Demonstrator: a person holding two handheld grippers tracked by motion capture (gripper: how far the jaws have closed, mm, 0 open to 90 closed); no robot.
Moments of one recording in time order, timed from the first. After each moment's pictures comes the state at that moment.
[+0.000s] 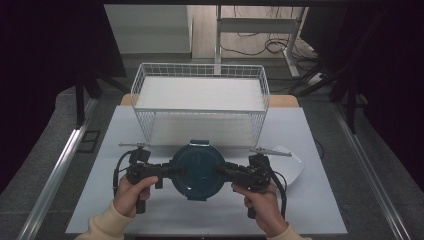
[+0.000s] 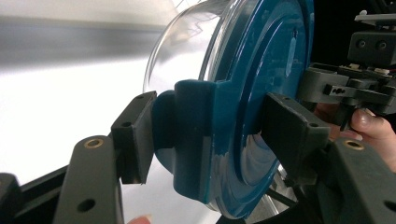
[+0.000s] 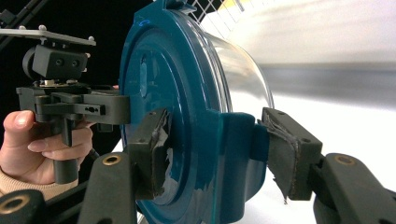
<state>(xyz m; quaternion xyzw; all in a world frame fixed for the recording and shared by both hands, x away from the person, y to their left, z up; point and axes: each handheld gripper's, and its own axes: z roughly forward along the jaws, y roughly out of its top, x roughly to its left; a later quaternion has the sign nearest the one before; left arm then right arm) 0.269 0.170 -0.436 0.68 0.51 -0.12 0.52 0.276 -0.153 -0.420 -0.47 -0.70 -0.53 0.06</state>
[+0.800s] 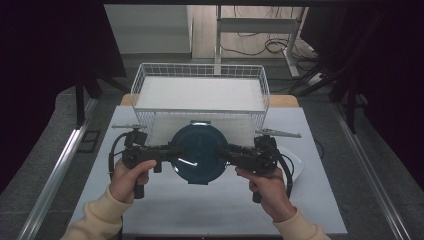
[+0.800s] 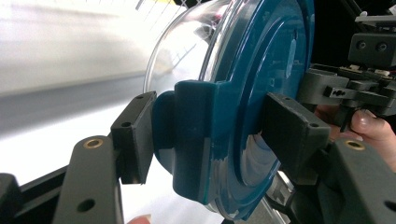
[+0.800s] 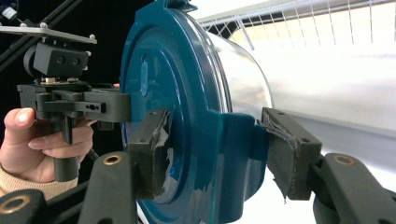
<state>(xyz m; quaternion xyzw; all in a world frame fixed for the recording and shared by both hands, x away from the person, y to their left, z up) 0.280 0.169 -0.377 0.68 0.49 -0.08 0.54 0.289 -0.154 -0.365 -0.44 -0.71 -0.55 0.03</state>
